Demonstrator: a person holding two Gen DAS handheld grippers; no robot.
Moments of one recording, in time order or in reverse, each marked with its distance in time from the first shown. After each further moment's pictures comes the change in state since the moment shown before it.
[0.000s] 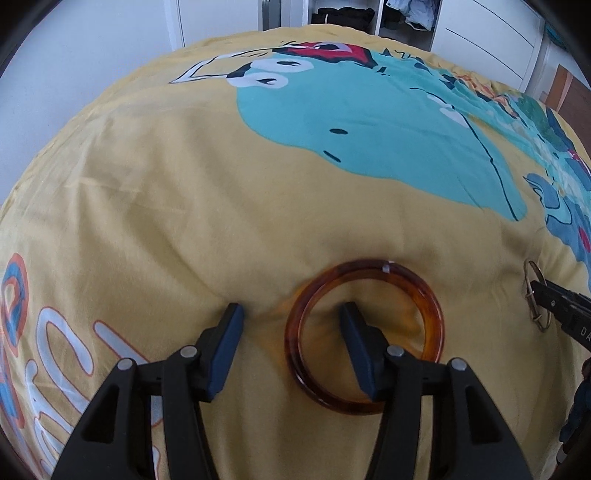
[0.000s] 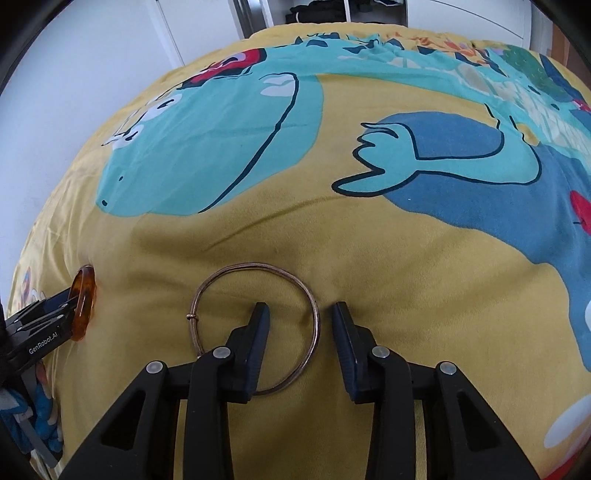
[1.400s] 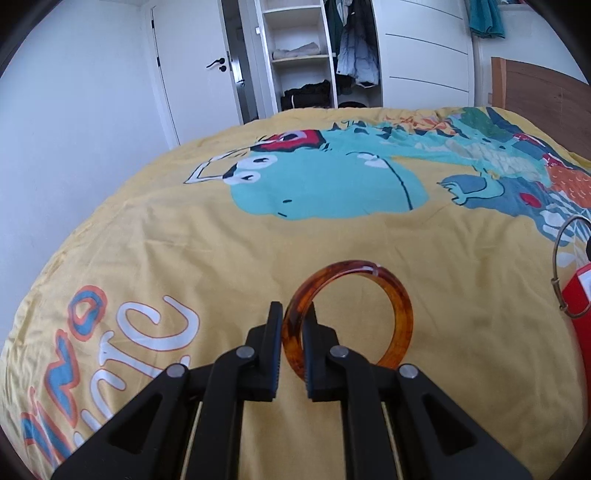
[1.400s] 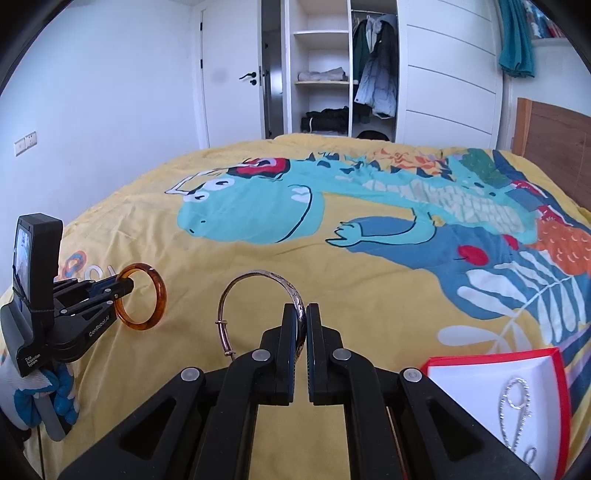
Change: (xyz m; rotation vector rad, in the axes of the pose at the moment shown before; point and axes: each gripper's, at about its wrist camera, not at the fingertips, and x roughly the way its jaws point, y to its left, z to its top) left arm -0.121 -0.044 -0.080 0.166 -0.353 0.044; right arm -0.178 0.027 -0.114 -0.121 -0.431 -0.065
